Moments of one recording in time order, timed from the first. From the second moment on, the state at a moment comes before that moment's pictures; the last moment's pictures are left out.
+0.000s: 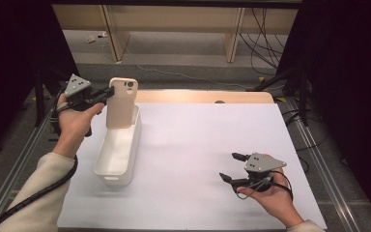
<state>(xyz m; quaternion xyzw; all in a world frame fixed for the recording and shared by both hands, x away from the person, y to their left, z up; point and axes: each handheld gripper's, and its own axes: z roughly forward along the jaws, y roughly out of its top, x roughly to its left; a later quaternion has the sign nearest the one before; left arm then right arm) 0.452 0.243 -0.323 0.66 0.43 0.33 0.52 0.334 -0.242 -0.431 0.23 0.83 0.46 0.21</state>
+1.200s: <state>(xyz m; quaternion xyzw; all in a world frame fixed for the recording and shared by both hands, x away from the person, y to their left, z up) 0.468 0.246 -0.329 0.66 0.43 0.33 0.51 0.334 -0.243 -0.431 0.23 0.83 0.47 0.21</state>
